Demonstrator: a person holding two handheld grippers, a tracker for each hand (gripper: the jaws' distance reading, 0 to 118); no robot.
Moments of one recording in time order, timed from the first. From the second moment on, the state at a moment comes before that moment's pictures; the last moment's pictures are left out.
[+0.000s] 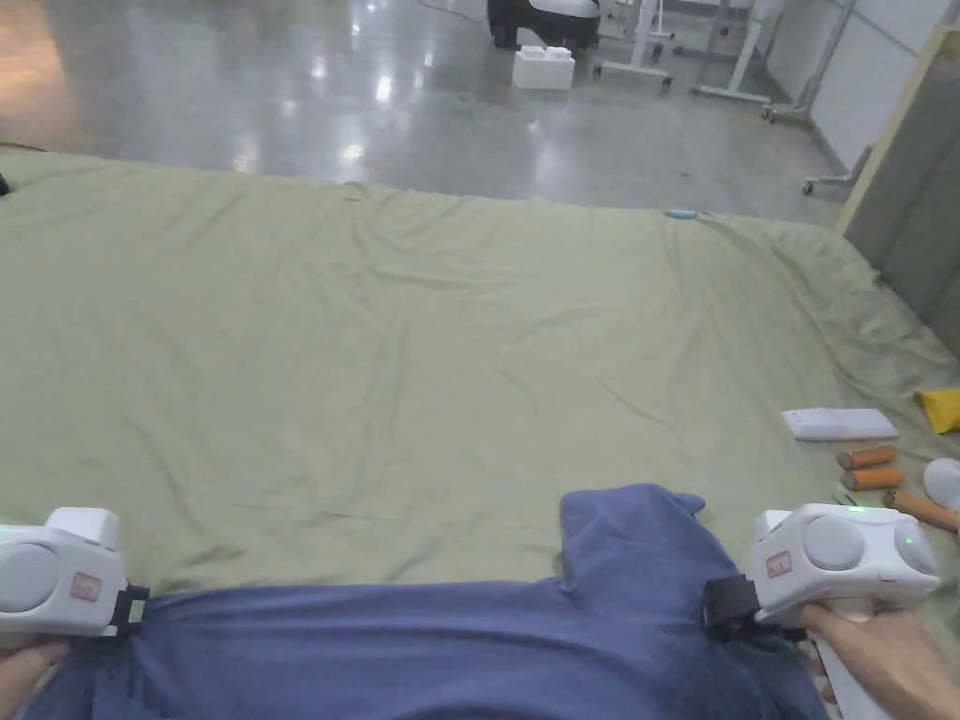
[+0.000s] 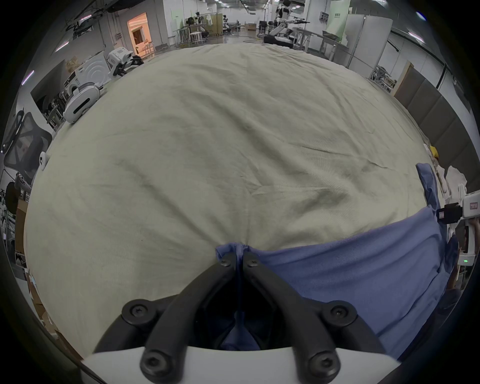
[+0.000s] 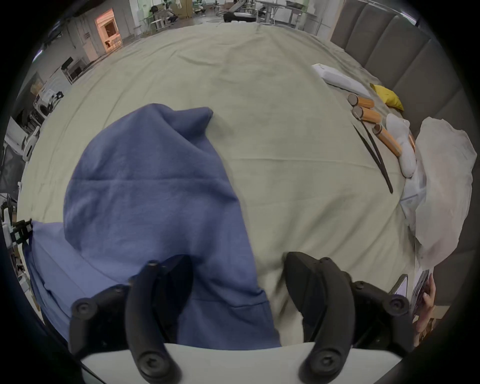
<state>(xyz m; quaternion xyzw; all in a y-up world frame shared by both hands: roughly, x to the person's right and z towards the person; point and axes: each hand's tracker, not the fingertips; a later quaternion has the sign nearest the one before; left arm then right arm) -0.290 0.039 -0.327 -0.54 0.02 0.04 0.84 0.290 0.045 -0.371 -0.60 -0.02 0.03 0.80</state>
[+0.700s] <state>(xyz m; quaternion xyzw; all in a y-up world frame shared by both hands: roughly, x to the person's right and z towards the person) -0.321 0.107 -0.096 -0.46 -0.08 0.06 0.88 0.299 0.135 -0.098 -0.47 0.04 -0.05 0.88</state>
